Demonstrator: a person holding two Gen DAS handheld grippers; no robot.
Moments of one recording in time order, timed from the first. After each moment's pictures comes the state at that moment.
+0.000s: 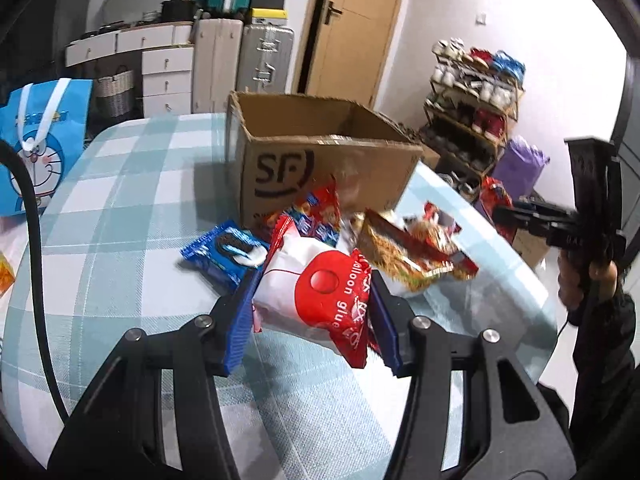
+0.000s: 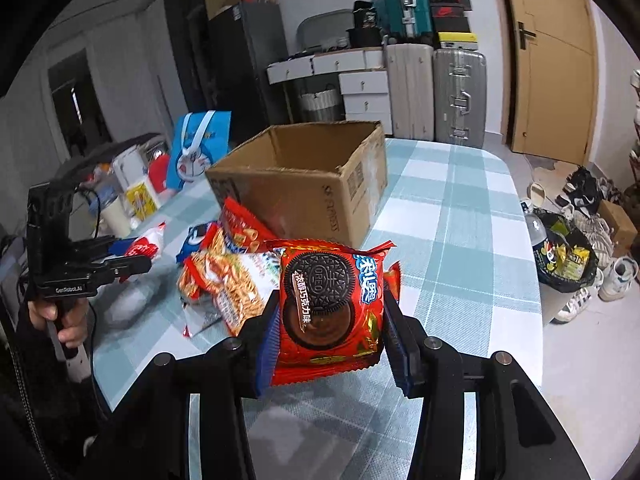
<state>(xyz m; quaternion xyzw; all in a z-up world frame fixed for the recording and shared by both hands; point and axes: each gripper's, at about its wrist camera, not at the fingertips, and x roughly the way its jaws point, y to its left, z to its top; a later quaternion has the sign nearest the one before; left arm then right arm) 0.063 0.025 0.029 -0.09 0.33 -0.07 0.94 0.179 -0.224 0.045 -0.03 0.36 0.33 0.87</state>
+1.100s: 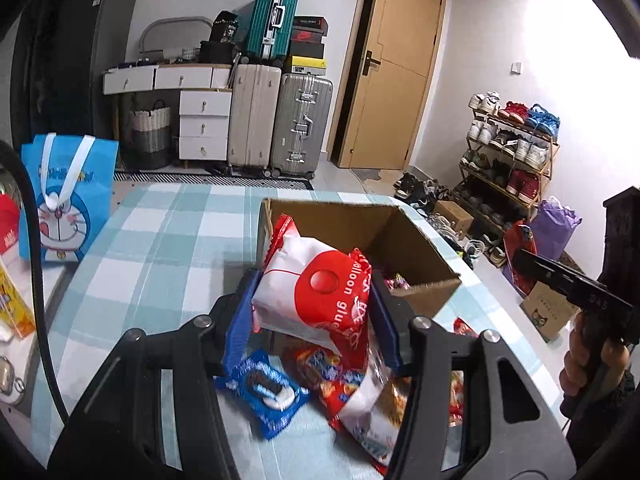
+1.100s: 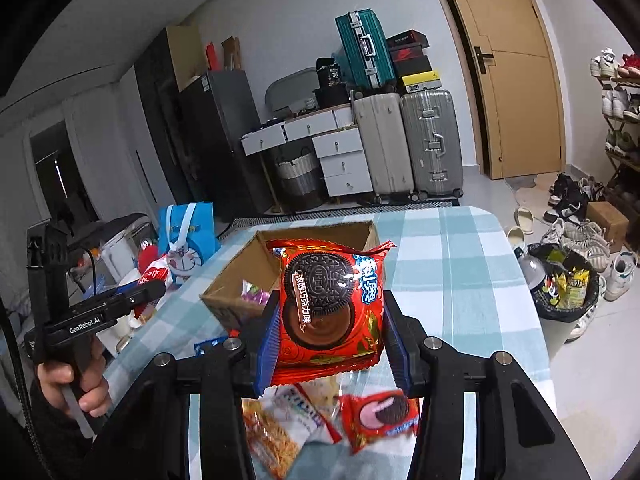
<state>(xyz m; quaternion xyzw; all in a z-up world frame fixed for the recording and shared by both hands) 0.137 0.036 0.118 -0.10 0.26 0.01 0.96 0.224 -0.194 0.105 0.07 0.29 0.29 0.91</state>
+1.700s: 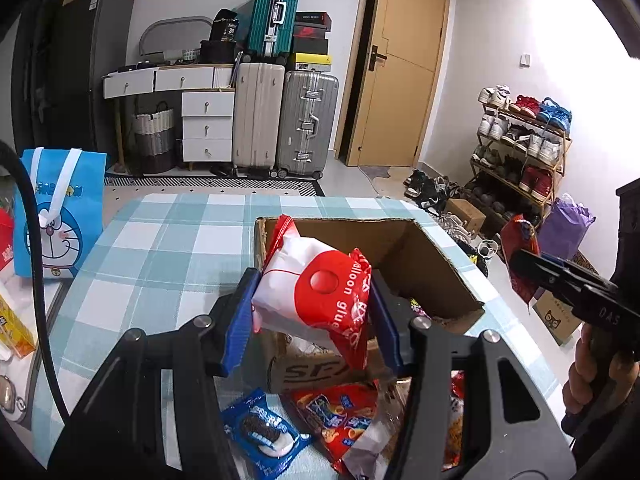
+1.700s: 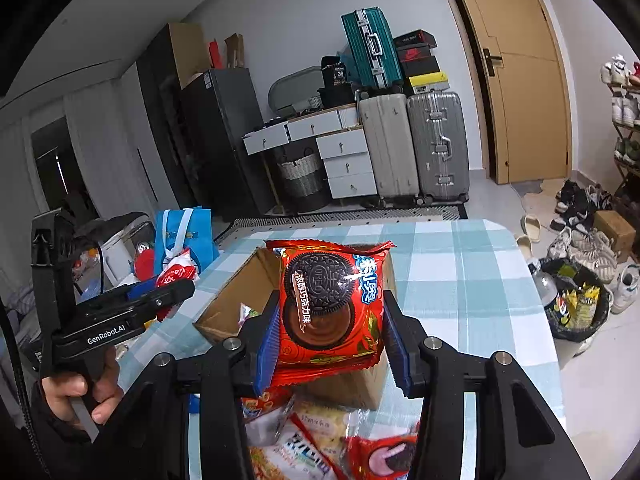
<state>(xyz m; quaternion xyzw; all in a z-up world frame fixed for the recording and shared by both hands) 0.199 0.030 0.118 -0.09 0.27 0.02 0.96 0.260 -0.167 0.113 0.05 0.28 0.30 0.91</state>
